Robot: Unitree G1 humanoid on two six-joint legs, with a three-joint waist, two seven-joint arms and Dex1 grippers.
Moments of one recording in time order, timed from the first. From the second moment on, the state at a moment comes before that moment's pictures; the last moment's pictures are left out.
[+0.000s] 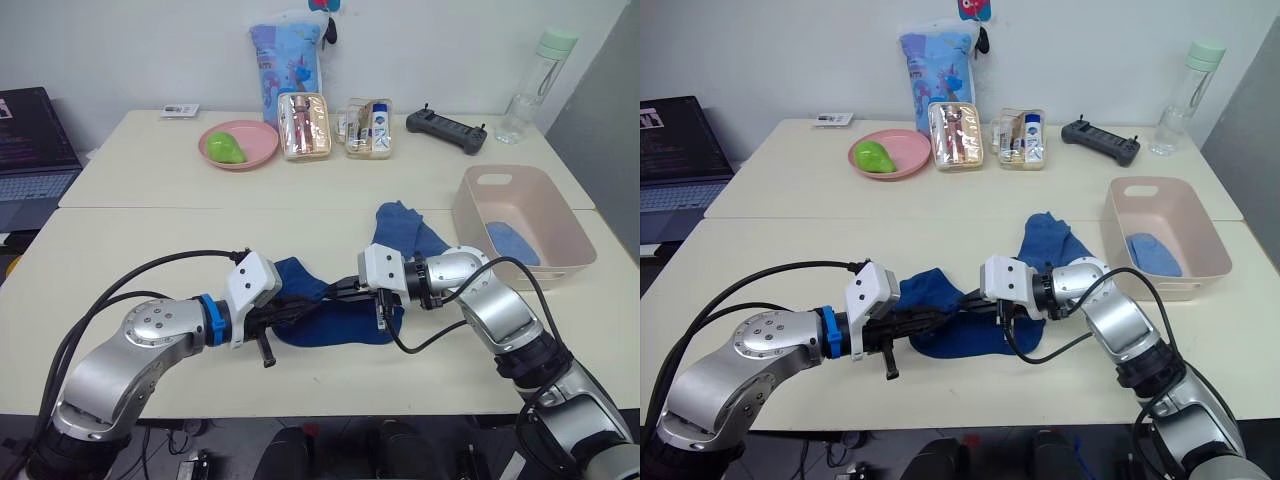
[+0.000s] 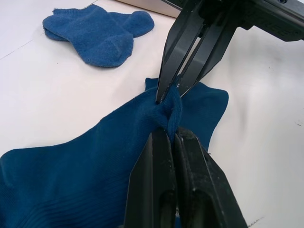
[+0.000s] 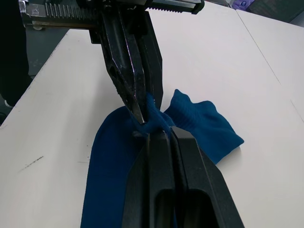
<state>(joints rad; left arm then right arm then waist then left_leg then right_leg) -0.14 0.76 -0.01 -0.59 -0.54 0.73 -0.80 -0.60 -0.46 0.41 -0.14 0.15 0.27 1.09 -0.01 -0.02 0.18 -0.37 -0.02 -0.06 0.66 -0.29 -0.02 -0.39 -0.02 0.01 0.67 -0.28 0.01</state>
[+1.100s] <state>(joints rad) -0.37 0.67 -0.02 0.24 -0.25 0.31 -0.91 -0.52 -0.47 0.36 -0.14 0.14 0.27 1.04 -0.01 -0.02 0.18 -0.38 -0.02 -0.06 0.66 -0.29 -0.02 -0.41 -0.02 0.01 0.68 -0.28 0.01</state>
